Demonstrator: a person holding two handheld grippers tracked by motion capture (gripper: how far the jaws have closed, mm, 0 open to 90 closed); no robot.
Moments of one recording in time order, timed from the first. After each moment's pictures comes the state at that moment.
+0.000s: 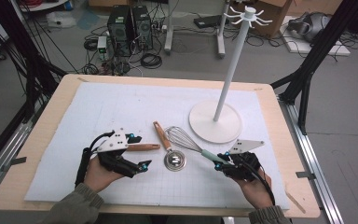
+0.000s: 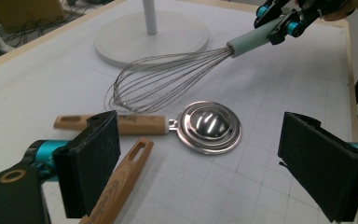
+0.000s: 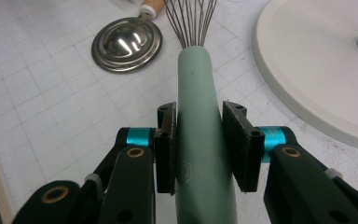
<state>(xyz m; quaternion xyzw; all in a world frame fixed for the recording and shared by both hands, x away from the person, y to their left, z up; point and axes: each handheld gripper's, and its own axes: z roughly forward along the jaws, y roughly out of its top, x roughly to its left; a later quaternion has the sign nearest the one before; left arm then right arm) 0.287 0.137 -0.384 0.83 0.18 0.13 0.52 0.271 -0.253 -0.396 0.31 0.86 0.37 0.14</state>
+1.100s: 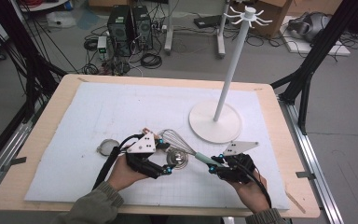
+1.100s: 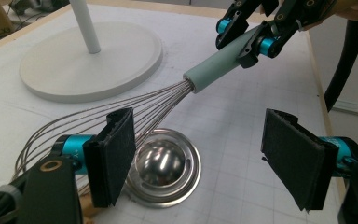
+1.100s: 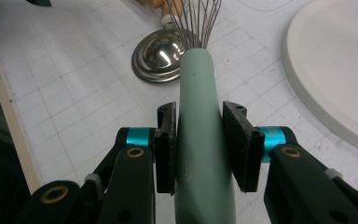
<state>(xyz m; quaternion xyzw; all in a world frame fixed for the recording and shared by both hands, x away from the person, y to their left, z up) 0.295 0.075 -0.395 0.84 0.12 0.08 0.53 0.265 -0.236 -0.392 0.30 0.87 0.38 0.11</state>
